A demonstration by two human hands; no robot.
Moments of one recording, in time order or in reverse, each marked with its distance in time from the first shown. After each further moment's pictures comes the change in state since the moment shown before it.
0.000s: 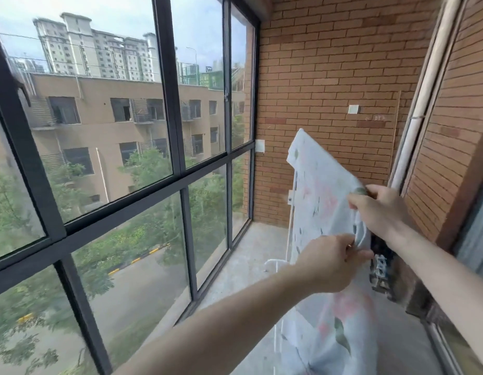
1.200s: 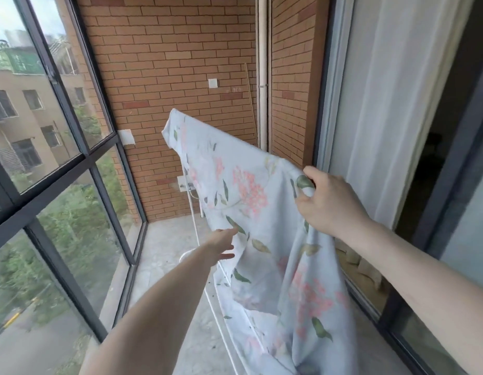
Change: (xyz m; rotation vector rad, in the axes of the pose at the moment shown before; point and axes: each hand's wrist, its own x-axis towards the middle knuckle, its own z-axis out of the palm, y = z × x) left_hand 0.121 -0.218 0.075 -0.685 -0.350 -0.655; right_hand -0.065 0.018 0.004 -0.559 0.214 0.011
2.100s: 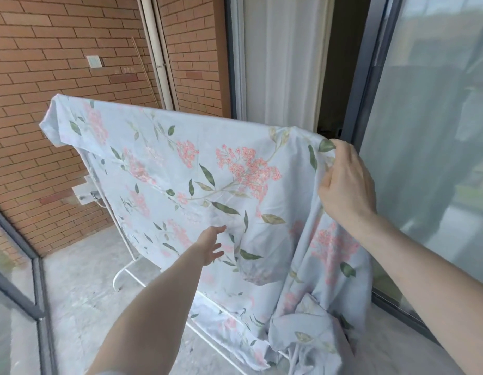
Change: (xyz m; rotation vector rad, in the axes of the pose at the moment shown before) left_hand 0.089 -0.028 -0.037 -0.079 -0.478 -0.129; right_hand -0.046 -0.066 0.066 -0.418 0.484 0.358
